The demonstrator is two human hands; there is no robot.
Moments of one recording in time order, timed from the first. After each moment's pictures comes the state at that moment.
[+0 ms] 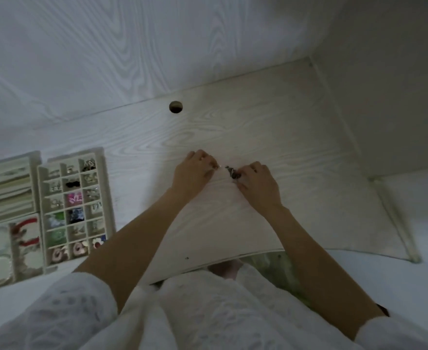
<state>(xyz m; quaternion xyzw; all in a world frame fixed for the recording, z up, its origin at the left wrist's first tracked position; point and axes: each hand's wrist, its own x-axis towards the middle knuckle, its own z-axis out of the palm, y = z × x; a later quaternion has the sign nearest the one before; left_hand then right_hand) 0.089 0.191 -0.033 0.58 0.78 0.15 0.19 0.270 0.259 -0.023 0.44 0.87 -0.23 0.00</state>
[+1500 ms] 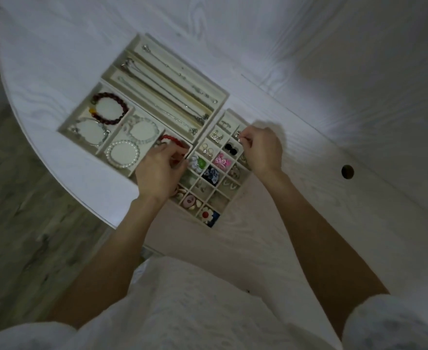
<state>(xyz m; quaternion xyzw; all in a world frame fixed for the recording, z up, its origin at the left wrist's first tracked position) -0.062 -0.099 -0.025 0.07 0.94 0.32 0.05 -0.080 0.125 -0.011 0.12 0.97 -0.21 0.03</state>
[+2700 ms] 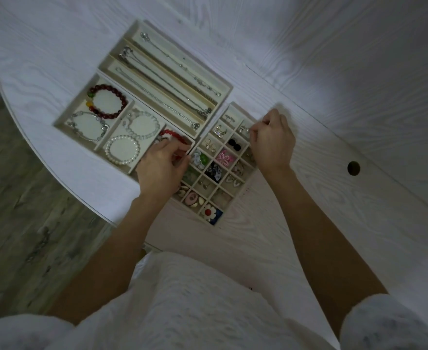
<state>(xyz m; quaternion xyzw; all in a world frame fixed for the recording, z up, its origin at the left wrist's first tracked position) -0.062 -0.097 -0.026 0.06 0.94 0.33 0.04 -0.082 0.128 -0.015 0.08 1.00 0.00 -0.05</state>
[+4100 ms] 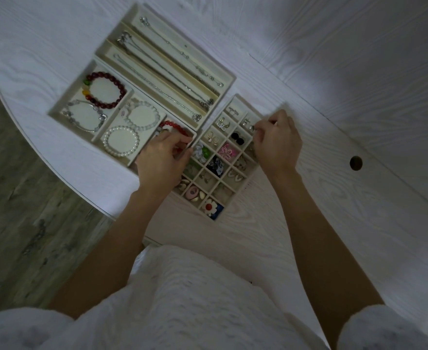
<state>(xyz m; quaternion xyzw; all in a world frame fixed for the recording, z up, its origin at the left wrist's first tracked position) -0.063 -0.099 -0.028 0.07 0.94 0.34 0.04 -0.066 0.128 -0.008 0.11 0.99 -0.06 -0.05</state>
